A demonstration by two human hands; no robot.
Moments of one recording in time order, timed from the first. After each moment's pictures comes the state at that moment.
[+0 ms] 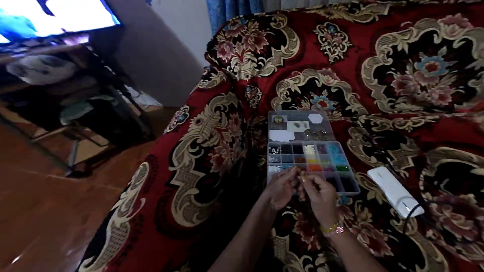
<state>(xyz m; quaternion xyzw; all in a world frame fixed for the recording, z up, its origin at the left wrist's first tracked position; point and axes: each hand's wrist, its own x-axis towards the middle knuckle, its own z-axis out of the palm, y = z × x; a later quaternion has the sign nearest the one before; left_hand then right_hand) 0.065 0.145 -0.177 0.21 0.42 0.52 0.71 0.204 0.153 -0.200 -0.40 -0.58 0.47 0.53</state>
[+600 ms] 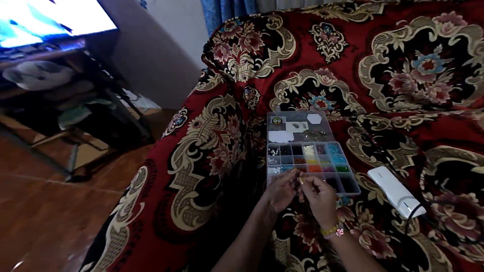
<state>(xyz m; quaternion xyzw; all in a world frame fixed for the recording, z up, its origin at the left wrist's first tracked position) 0.061 0.145 -0.182 0.18 0.39 0.54 0.73 0.196 0.153 -0.202 -0.40 -0.58 0.45 0.55</state>
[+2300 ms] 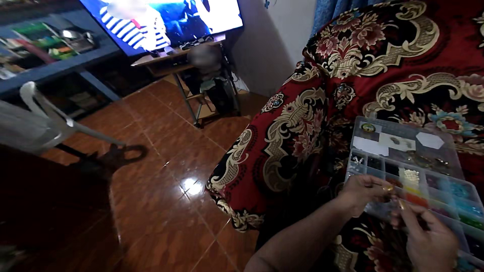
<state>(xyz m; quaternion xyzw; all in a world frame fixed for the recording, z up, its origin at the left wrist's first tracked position) 0.060 0.151 -0.185 0.30 0.45 0.59 0.59 0.205 0.155 -0.206 -0.35 -0.62 0.45 0.53</state>
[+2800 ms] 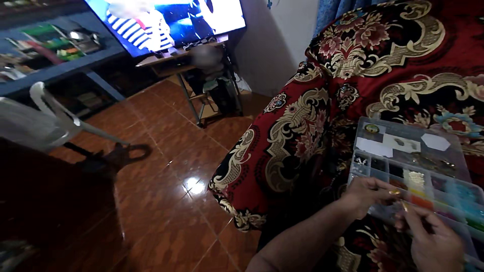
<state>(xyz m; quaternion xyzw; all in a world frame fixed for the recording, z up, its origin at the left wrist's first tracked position) 0.060 0.150 -0.185 0.32 0.47 0.58 0.58 0.207 0.154 -0.203 -0.36 -0.63 0.46 0.52</state>
